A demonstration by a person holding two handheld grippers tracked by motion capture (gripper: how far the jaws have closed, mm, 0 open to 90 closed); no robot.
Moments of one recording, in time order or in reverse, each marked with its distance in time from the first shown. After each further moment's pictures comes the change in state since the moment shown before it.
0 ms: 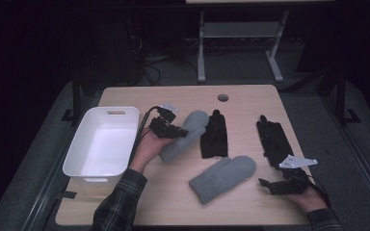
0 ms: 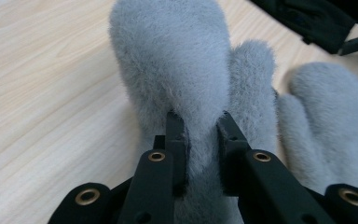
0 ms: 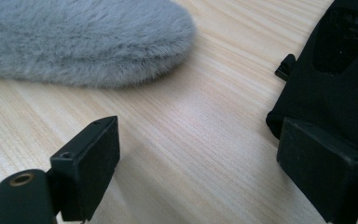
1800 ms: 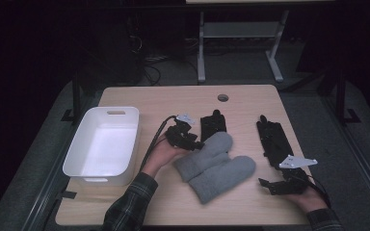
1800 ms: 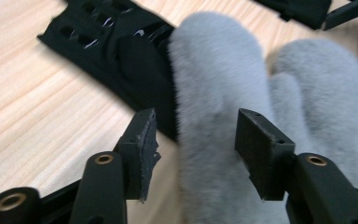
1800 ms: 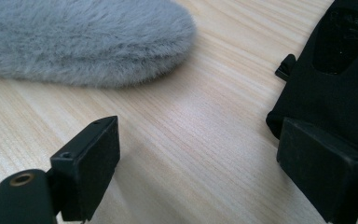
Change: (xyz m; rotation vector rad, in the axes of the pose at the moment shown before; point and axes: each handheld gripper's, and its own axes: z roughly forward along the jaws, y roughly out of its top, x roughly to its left) left arm -0.012 -0.012 0.056 0.006 -0.097 0.089; right arm 0.000 0.000 0.000 0.003 0.000 -0.003
